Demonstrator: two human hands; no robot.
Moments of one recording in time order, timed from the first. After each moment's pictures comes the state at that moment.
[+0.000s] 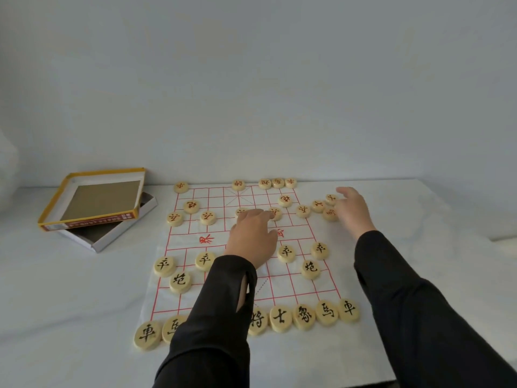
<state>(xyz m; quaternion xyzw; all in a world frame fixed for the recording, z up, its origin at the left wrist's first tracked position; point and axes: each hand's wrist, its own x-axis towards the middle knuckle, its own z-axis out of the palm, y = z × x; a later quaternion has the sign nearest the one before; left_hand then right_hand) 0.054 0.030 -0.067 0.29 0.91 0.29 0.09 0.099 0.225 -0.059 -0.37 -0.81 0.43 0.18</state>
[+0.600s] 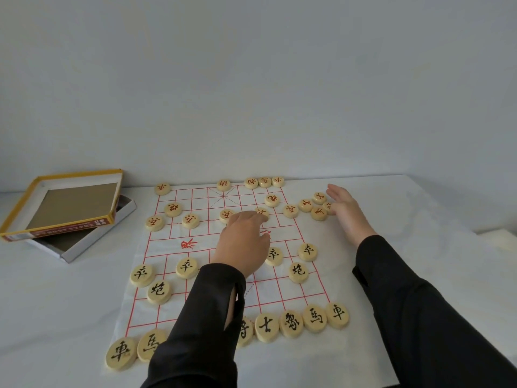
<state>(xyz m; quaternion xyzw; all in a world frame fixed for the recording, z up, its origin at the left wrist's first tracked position) 0.060 0.038 -0.064 0.31 0.91 0.28 0.08 0.108 0.253 -0.076 -0.29 -0.77 0.54 0.15</state>
